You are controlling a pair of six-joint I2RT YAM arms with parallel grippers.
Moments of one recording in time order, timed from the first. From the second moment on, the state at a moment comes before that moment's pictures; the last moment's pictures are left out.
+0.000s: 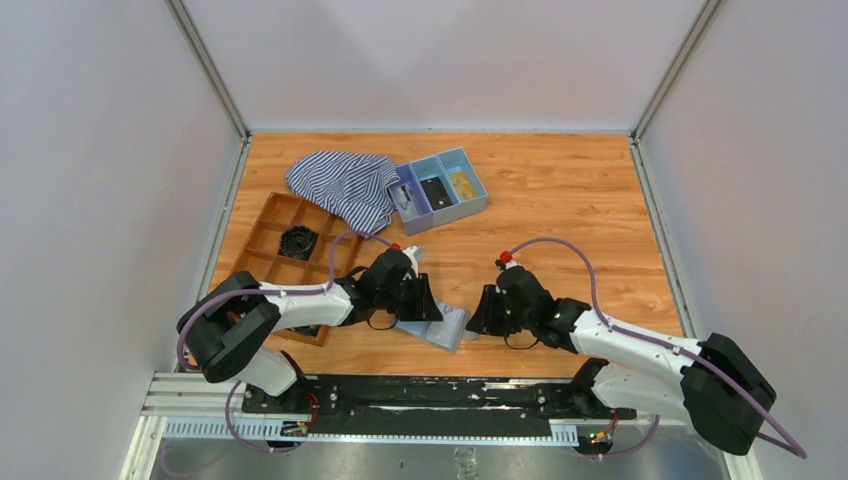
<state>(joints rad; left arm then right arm) -0.84 1.48 0.56 0.17 0.27 -0.84 0.83 1.04 0.41 -0.16 -0.10 0.85</state>
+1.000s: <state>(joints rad) -0.80 1.40 0.49 0.17 0.26 -0.85 0.83 1.12 0.37 0.09 -0.19 0.87</state>
